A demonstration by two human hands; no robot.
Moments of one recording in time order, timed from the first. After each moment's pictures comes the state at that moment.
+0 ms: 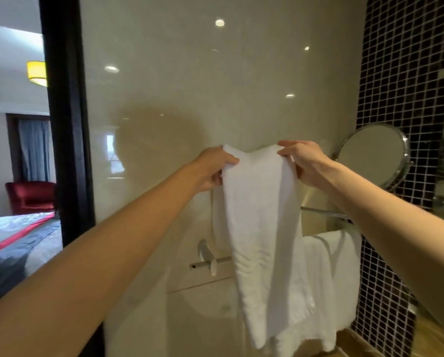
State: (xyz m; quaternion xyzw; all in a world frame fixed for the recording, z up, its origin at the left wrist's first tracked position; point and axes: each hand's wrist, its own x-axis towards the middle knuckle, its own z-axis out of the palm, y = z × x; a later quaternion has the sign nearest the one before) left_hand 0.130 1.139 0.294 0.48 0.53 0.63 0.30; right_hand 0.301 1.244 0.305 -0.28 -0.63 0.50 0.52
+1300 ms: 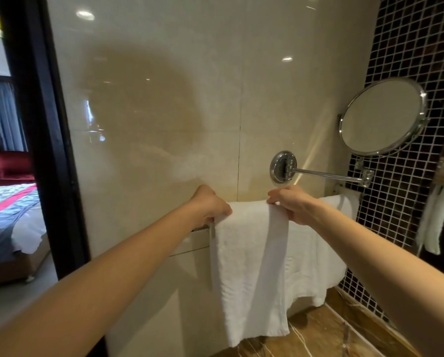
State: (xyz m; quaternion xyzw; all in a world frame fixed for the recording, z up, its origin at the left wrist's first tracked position) left_hand 0.119 1.142 0.147 0.41 0.74 0.47 0.25; right_hand 0.281 1.255 0.145 -0.46 -0.66 0.49 0.34
